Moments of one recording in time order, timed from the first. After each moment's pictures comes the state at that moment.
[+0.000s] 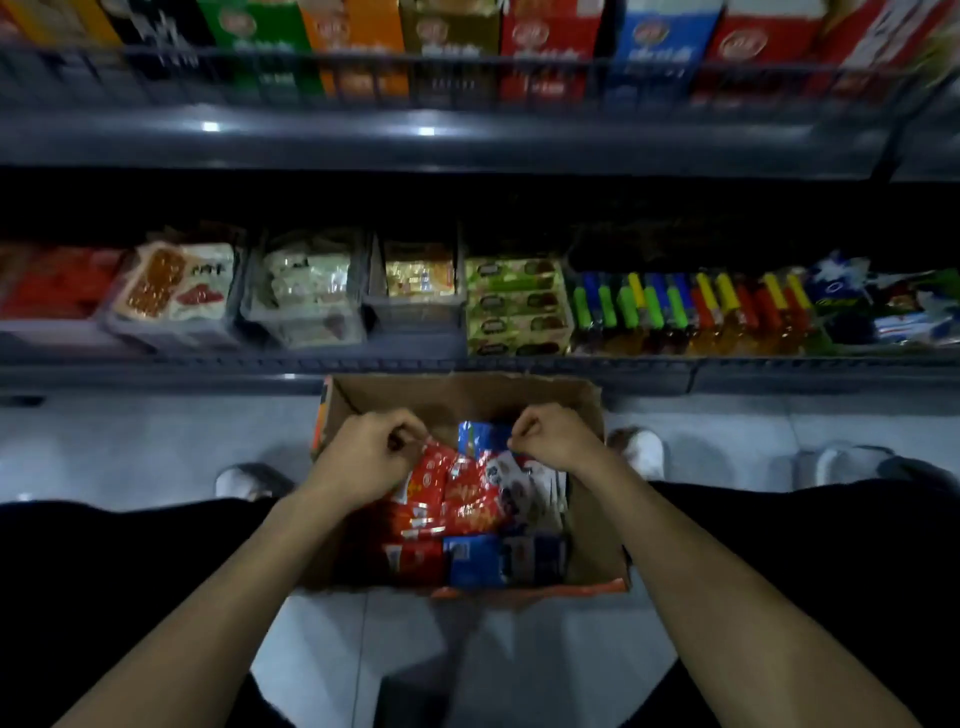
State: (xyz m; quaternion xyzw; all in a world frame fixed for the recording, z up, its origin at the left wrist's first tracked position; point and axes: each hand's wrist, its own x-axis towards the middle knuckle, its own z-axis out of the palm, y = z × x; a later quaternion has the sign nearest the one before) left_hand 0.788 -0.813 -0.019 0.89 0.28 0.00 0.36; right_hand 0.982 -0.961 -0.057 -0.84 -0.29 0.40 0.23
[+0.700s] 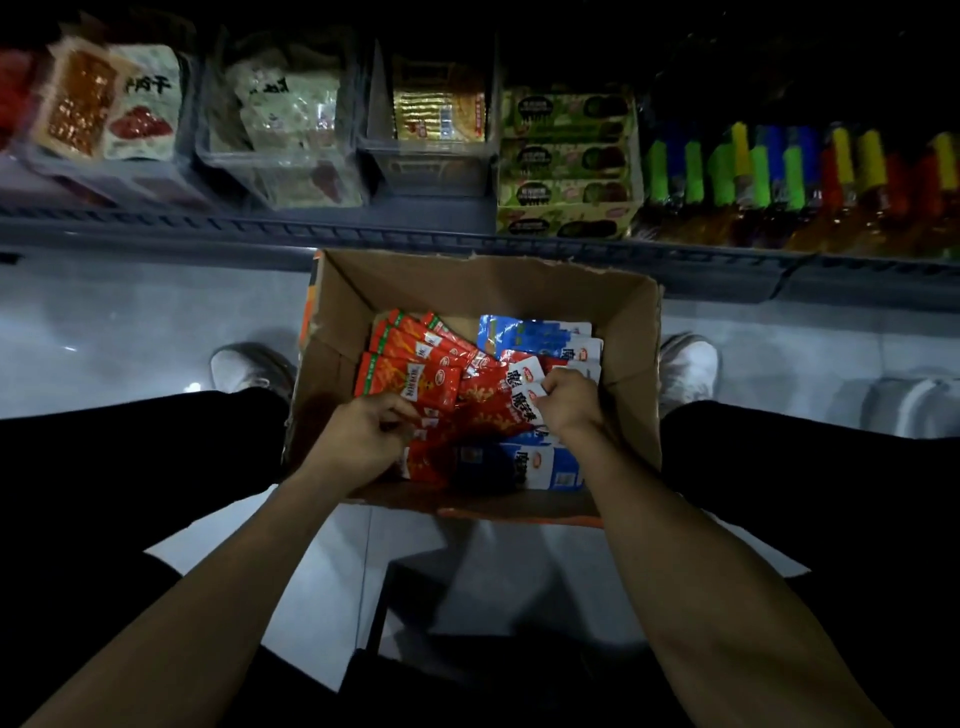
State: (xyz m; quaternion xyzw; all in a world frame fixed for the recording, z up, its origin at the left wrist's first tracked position) left_hand 0.745 -0.842 -0.102 0.77 0.44 -0.13 0.45; right_hand 0.953 -0.977 -0.223 -0.91 -0.23 0.33 0.14
